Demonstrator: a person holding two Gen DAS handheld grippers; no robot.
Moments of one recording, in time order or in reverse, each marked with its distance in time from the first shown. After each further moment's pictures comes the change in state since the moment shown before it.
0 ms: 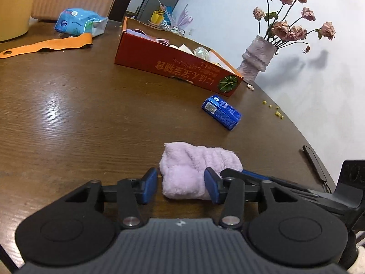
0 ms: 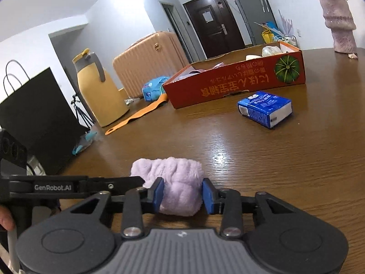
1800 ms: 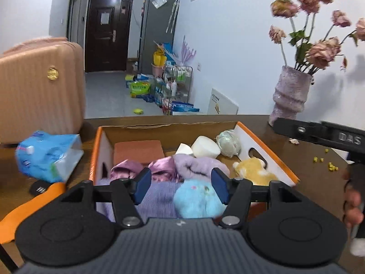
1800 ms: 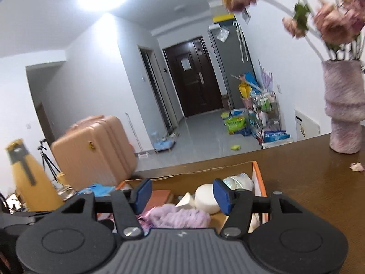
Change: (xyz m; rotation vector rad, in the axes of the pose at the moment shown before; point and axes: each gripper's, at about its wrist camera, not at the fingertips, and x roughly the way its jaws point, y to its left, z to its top) left arm 0.127 -0.048 0.228 0.268 -0.181 0.194; right arm 0.084 -0.104 0.260 -0.054 -0.261 -0.142
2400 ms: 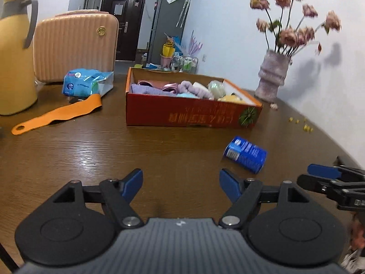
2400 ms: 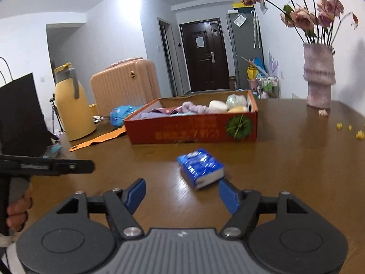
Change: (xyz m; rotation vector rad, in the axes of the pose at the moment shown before) left arm -0.151 -0.014 -0.157 -0.061 0.026 0.022; right arm -0.188 0.050 -0.166 -0.129 0.141 -0.006
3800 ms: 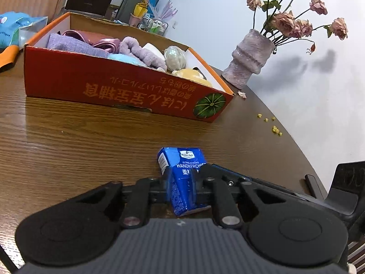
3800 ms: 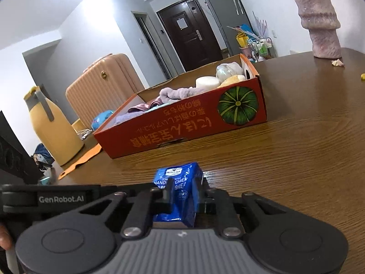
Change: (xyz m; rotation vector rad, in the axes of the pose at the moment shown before) left arm 0.138 -0.044 0.030 -0.192 0.192 -0.289; right arm 0.110 -0.058 0.025 0.245 0.085 0.074
